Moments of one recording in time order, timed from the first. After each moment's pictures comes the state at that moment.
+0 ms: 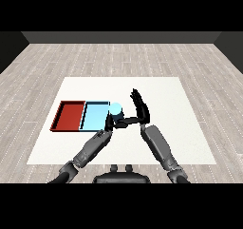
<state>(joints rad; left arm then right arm) -0.54 0.01 -0.56 -0.95 0.41 0.63 -0.36 -0.46 -0.04 0.30 -1.37 -0.27 -0.30 -0.23</state>
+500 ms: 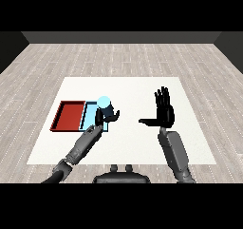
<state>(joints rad) -0.55 0.10 -0.43 -0.95 0.38 0.62 -0.36 -0.29 -0.15 0.13 -1.66 -0.40 -0.22 -0.22</state>
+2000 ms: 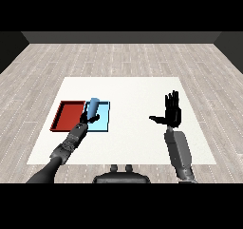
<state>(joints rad) -0.82 0.18 -0.24 -0.07 0.26 0.49 -0.13 -0.27 -0.16 -0.03 -1.48 -0.45 -0.11 -0.31</state>
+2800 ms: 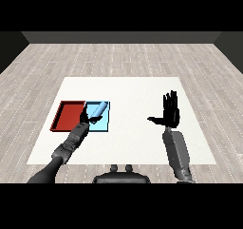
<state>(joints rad) -0.82 0.16 -0.20 -0.09 0.24 0.65 -0.24 -0.27 -0.13 -0.03 -1.49 -0.46 -0.08 -0.32</state>
